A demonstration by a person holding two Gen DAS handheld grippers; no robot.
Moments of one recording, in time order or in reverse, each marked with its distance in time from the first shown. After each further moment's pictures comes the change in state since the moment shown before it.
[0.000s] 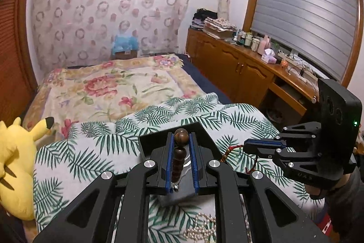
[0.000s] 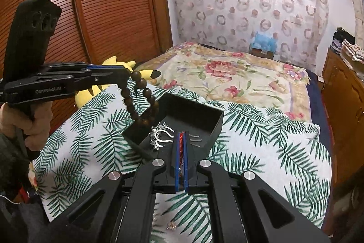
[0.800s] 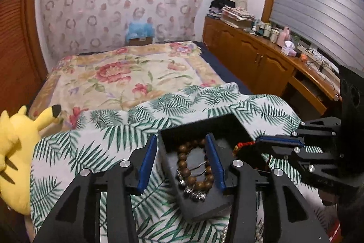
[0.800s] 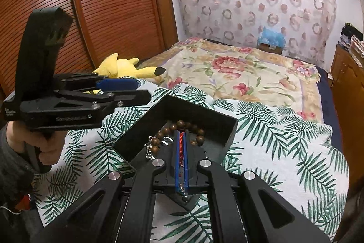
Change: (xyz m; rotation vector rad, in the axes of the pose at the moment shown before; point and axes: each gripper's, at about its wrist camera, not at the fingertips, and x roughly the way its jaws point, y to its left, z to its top) left arm 0.049 0.029 -0.018 -0.040 0.072 0.103; right arm 0.052 -0.002 0.011 0.009 0.029 0.054
